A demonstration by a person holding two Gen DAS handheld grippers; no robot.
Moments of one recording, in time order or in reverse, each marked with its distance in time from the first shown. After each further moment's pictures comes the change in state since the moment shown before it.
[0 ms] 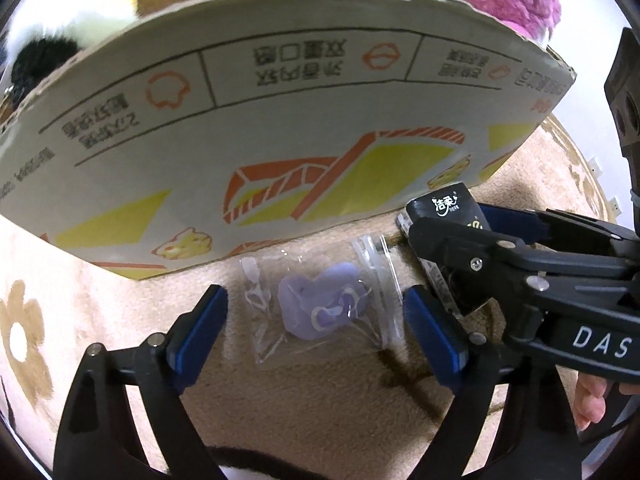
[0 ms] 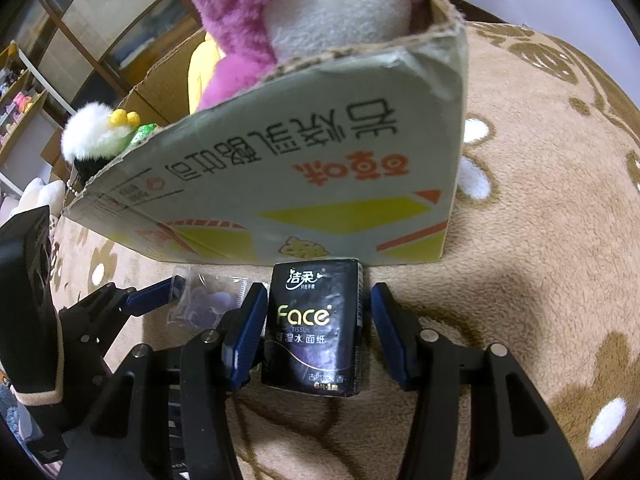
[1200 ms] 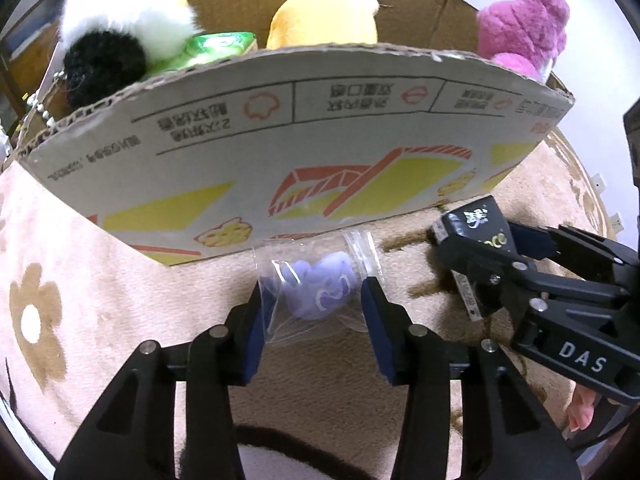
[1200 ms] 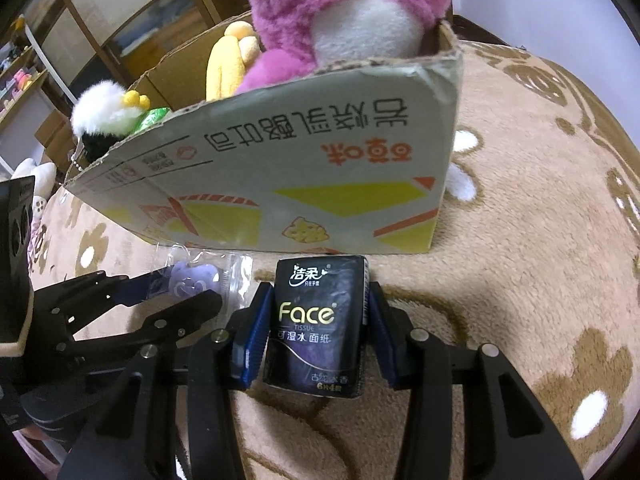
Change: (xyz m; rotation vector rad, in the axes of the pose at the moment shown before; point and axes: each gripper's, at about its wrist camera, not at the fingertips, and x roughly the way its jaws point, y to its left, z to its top) left arm -0.038 0.021 -0.010 -0.053 -0.006 0.027; right arm -0.012 0.010 -0.010 -0.059 -0.022 -0.062
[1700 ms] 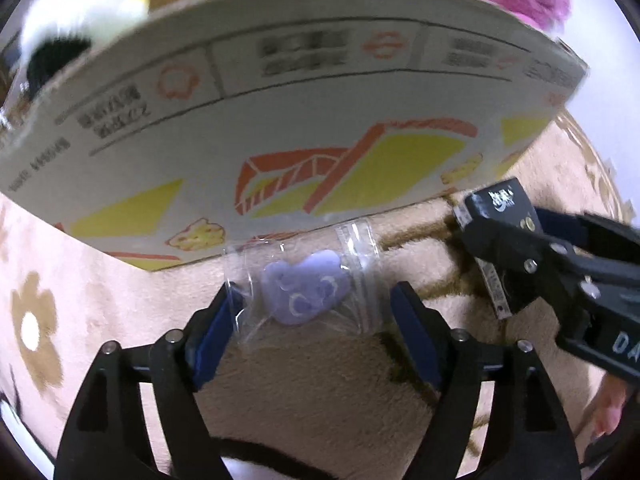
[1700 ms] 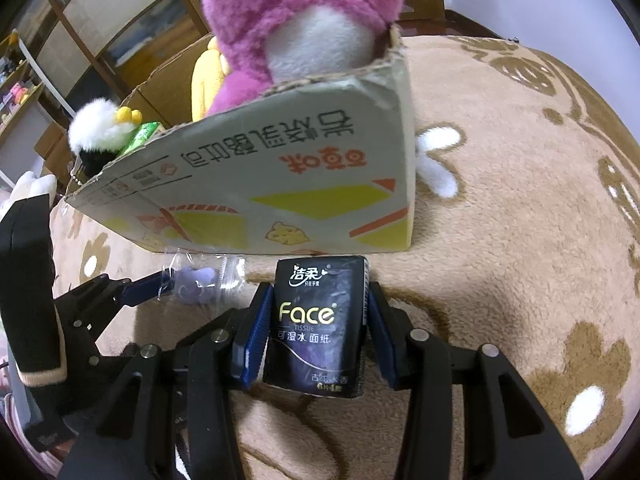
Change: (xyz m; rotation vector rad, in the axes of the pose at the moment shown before) left arm 0.020 -0.018 -0.005 0.026 0.020 0.042; right arm -0.008 -0.020 0.001 0.045 -0.002 0.018
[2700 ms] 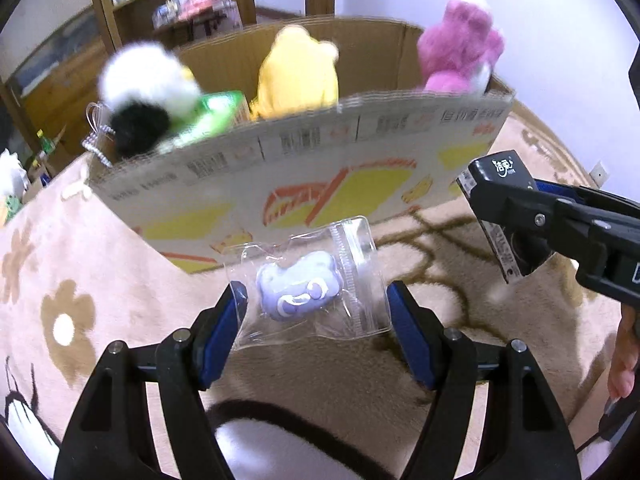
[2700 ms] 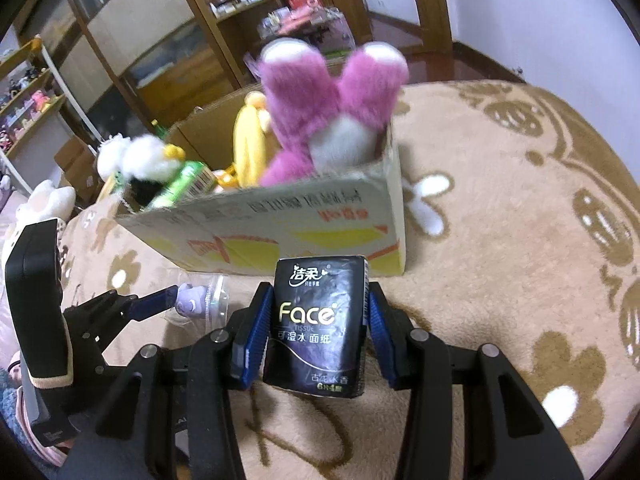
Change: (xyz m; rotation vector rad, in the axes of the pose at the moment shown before) left arm -0.046 -0.004 -0.032 0.054 -0.159 0.027; right arm -0.063 0.012 -0.006 -0.050 -0.152 0.038
